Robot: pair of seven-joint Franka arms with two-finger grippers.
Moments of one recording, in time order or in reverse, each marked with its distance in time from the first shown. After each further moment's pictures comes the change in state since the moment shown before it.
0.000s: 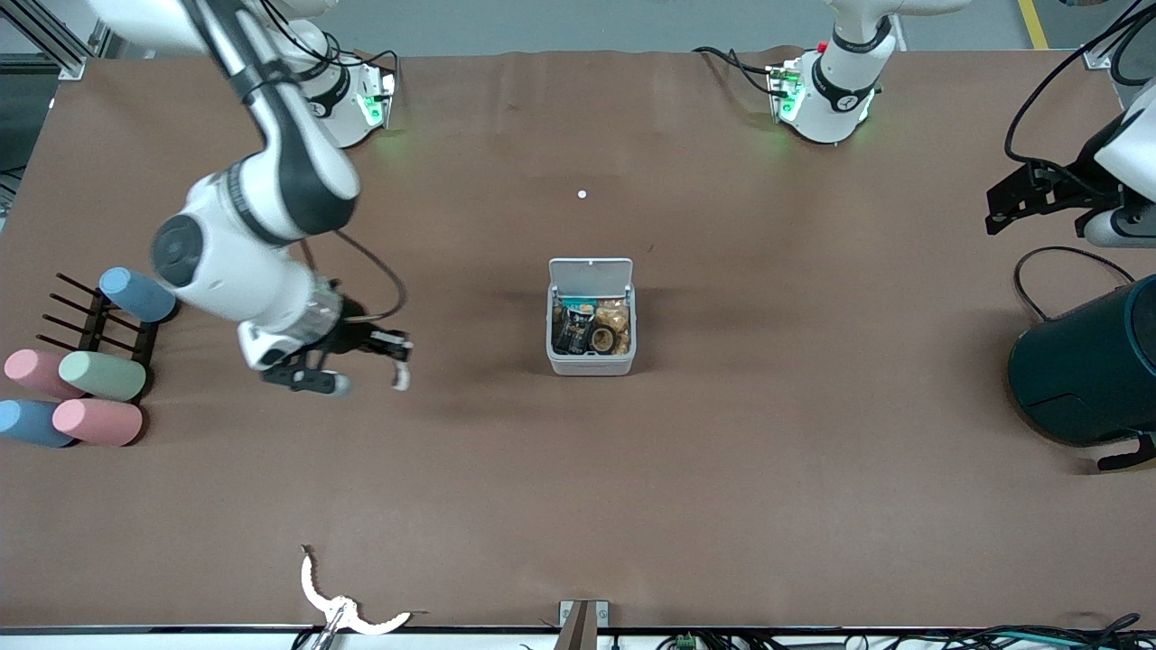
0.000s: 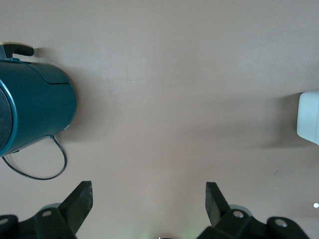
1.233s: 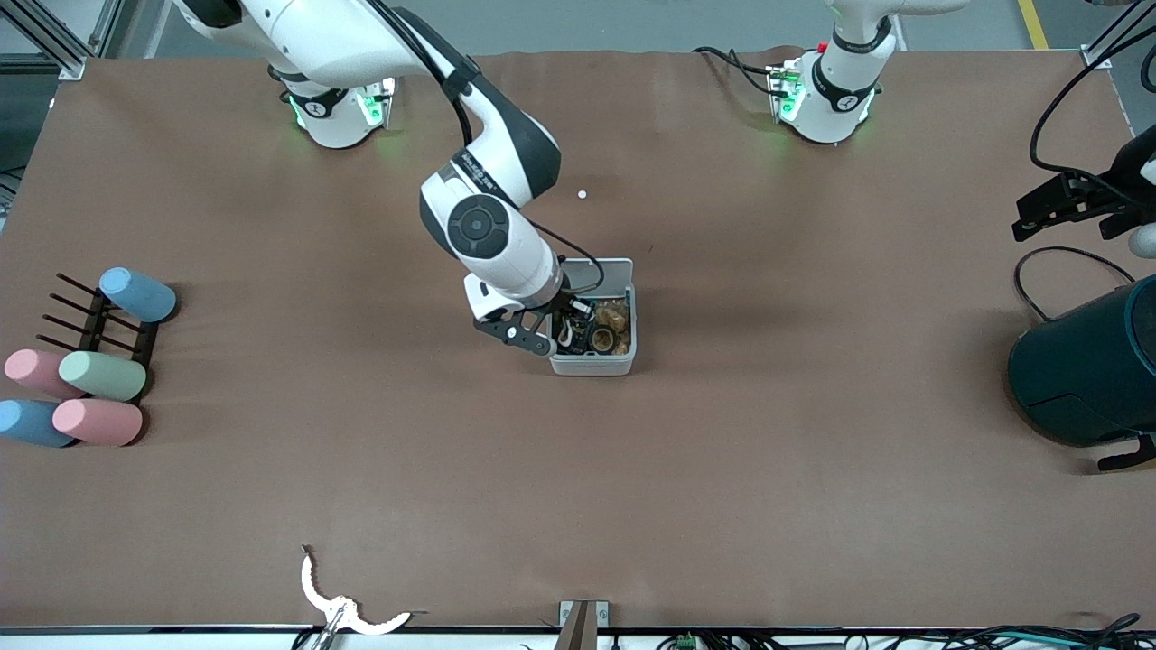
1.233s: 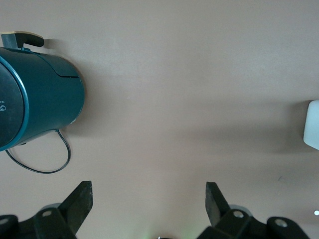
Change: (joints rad) left arm 0.018 0.005 0.031 0.001 -0.002 0.001 -0.003; right arm 0.331 0.269 -0.007 0.202 -0.116 -0.021 0.489
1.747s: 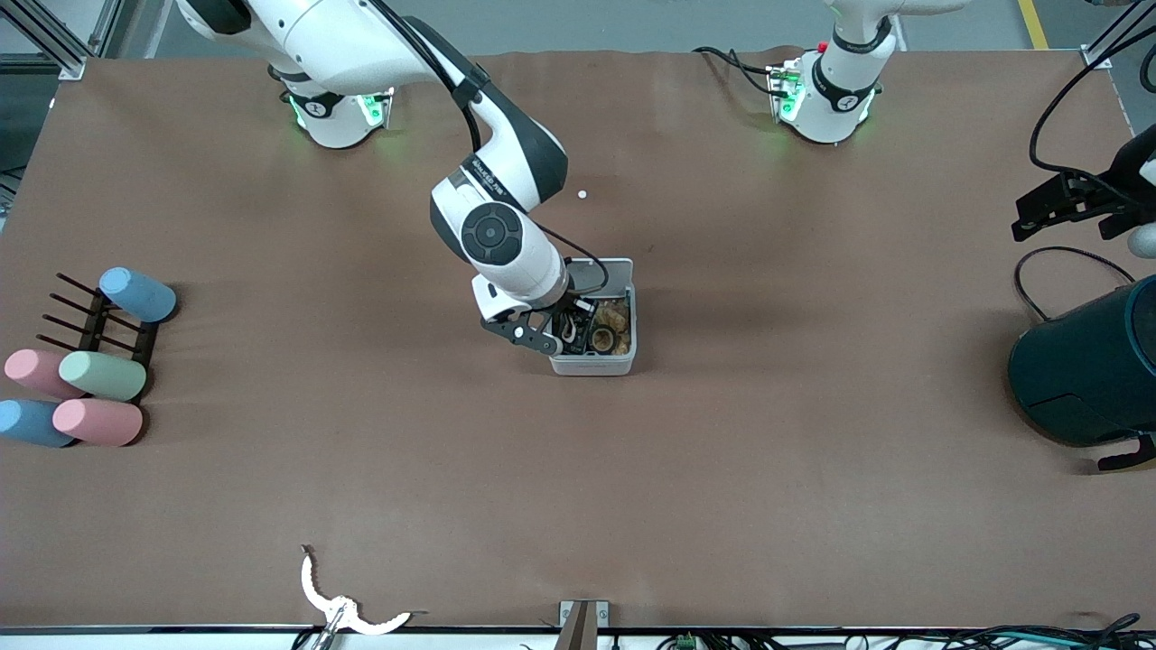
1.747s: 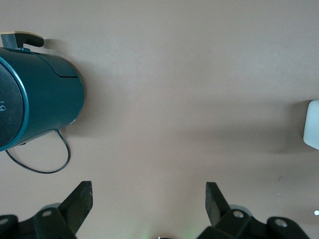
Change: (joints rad) left arm 0.000 0.000 0.000 0.000 0.000 0.000 0.000; right arm 0.006 0.011 -0.009 0.004 0.000 -0.002 0.002
